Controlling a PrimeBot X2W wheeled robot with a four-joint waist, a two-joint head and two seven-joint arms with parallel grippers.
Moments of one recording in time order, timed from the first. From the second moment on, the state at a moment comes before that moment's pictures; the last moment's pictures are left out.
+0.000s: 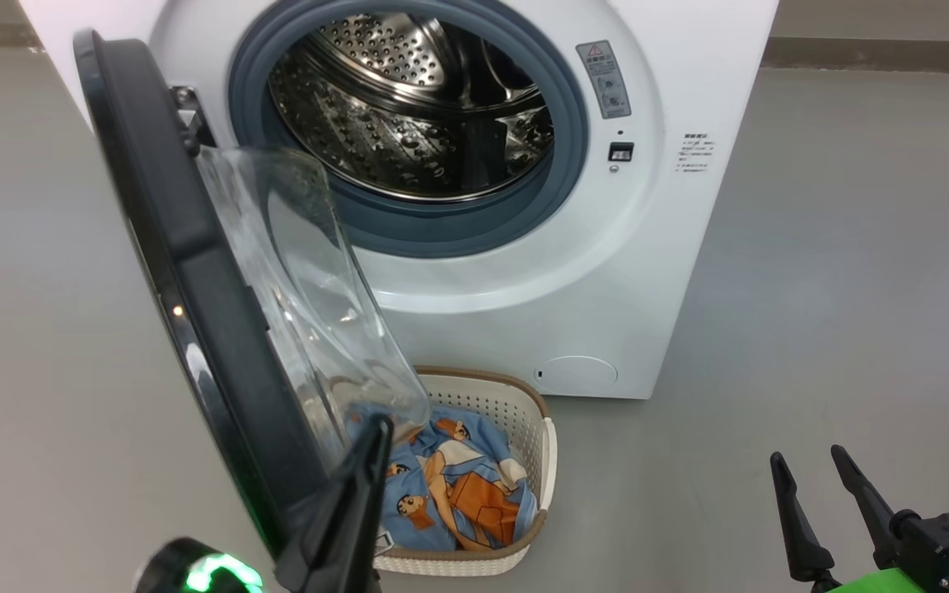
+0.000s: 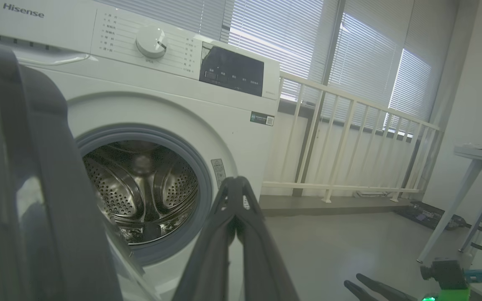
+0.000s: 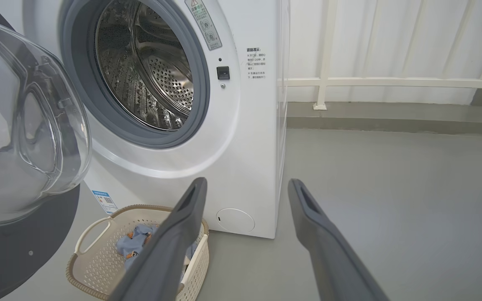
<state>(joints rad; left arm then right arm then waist) 0.15 0.05 -0.33 -0.57 -0.31 -0.12 -0.08 0.06 -0.09 -0.08 0.14 0.17 0.13 -0.25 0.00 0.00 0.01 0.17</state>
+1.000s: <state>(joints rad) 0.18 0.07 -0.34 -0.42 -0.38 -0.01 0.09 0.06 -0.08 -0.08 0.15 0.17 0.13 -0.25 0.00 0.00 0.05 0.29</state>
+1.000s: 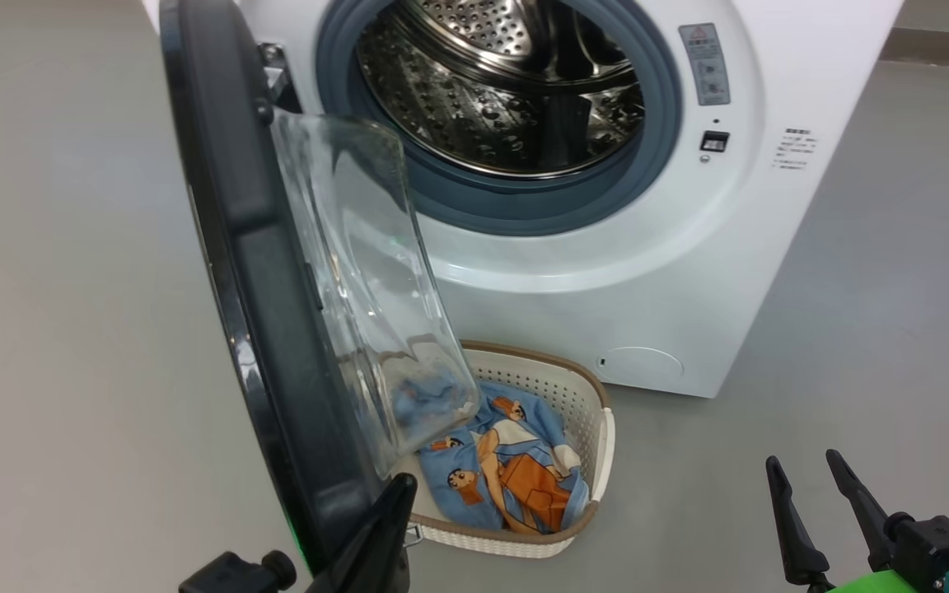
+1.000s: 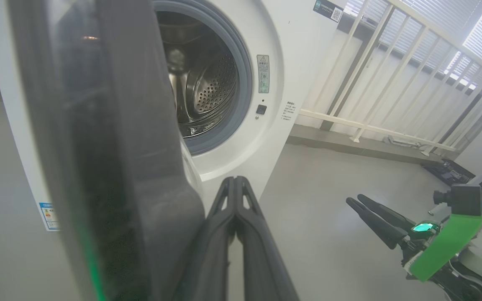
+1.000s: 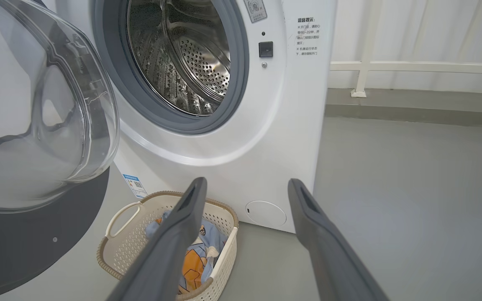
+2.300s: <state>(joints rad) -0.05 0.14 0.04 0.13 -0.46 0.12 -0.10 0.09 -0.09 -0.05 0.18 0.17 0.13 -0.25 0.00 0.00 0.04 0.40</state>
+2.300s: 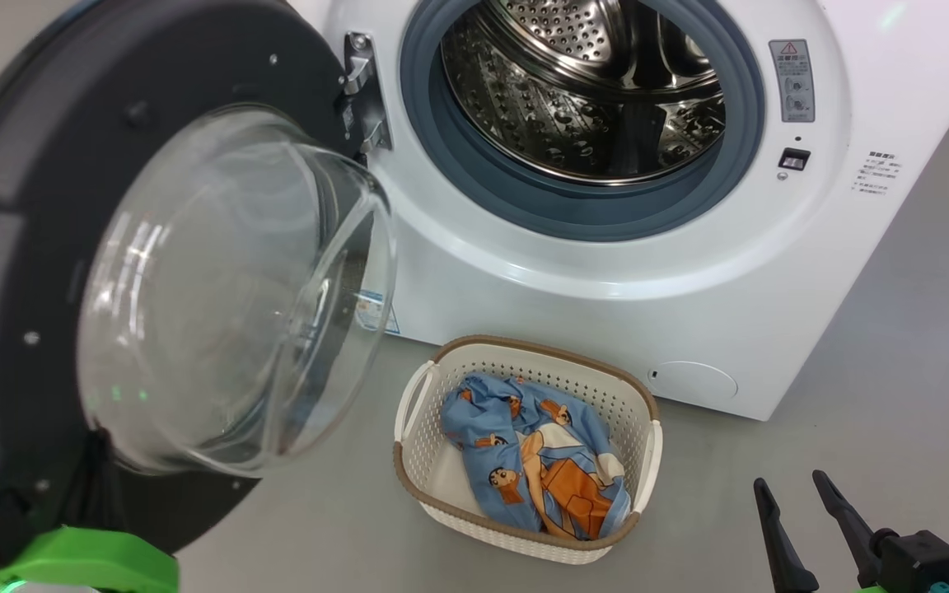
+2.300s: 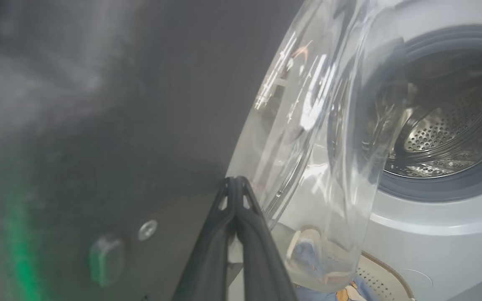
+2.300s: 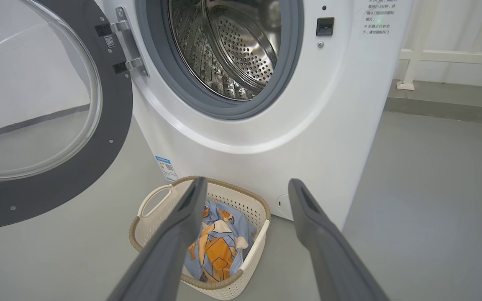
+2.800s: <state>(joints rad) -0.21 0.19 0.10 0.45 -0.45 0.12 -0.22 0.09 -0.09 -0.05 0.19 0.17 0.13 -0.25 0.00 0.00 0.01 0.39</state>
